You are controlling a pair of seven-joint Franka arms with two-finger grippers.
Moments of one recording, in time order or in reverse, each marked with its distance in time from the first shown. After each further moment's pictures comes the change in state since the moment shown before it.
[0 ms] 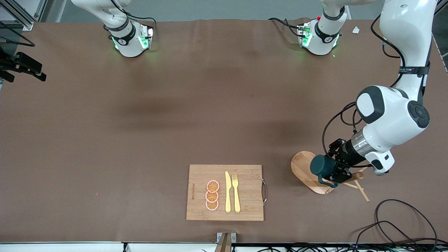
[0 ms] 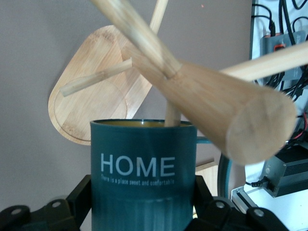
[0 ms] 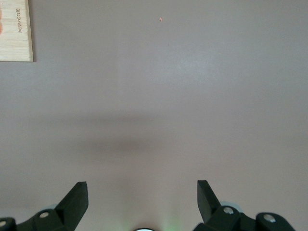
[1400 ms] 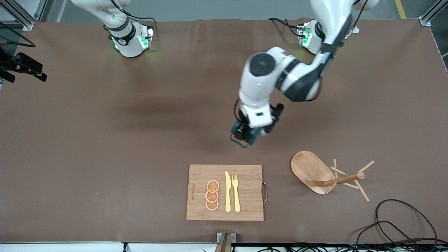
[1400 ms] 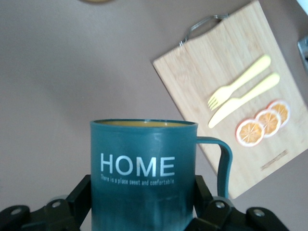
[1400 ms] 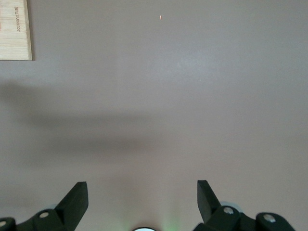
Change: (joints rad) left arm -0.533 0.078 -0.085 0.137 0.599 -0.194 -0.573; right arm -0.001 0.000 -0.001 -0.006 0.000 0.000 0.000
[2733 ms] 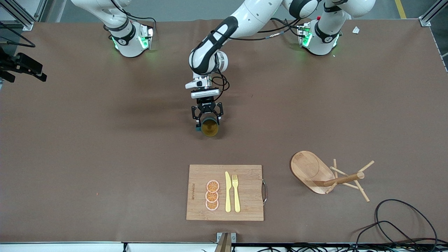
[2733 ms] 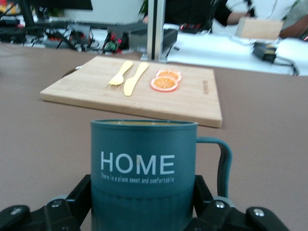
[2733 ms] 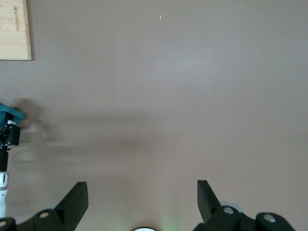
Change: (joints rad) left arm -0.594 0.441 0.236 0.084 1.205 -0.117 -0.518; right arm -0.001 0.000 -0.001 0.000 0.000 0.001 0.000
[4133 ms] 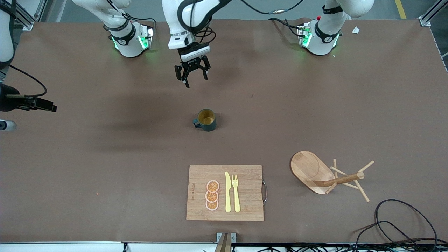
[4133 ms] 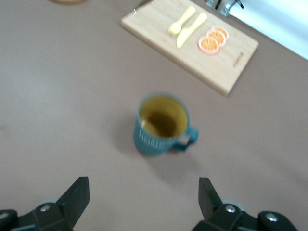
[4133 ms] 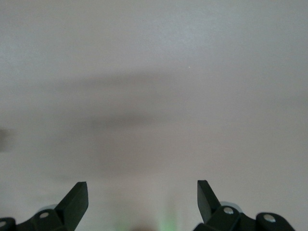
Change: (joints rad) left arm -0.023 -0.340 -0.098 0.046 -0.778 -0.151 0.198; right arm -0.087 0.236 0.006 -0.021 -0.002 0.102 -0.001
